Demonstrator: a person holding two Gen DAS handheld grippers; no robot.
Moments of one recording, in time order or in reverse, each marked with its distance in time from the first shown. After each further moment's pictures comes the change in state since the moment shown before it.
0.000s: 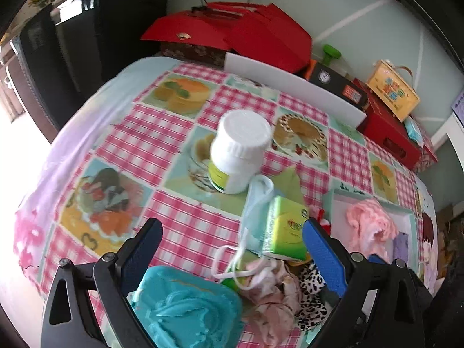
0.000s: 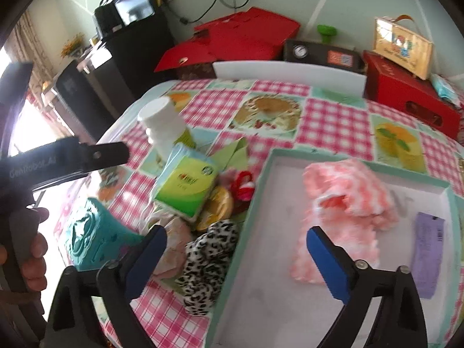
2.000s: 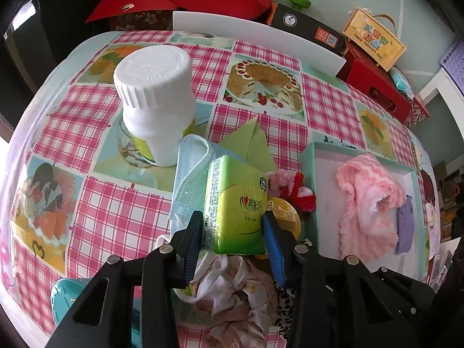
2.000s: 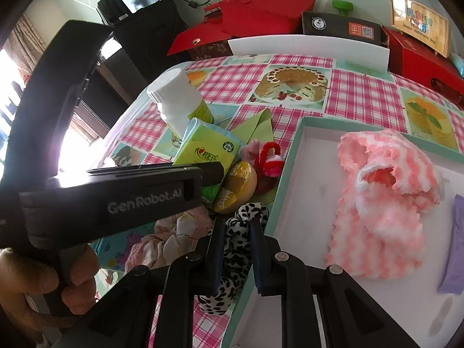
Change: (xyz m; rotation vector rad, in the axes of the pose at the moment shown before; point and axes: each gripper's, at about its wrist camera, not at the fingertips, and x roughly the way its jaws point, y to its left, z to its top) left arm 0.062 -0.043 -0.011 0.133 0.167 -0.085; right arm 0.022 0.000 -0.007 0.031 0.068 0.114
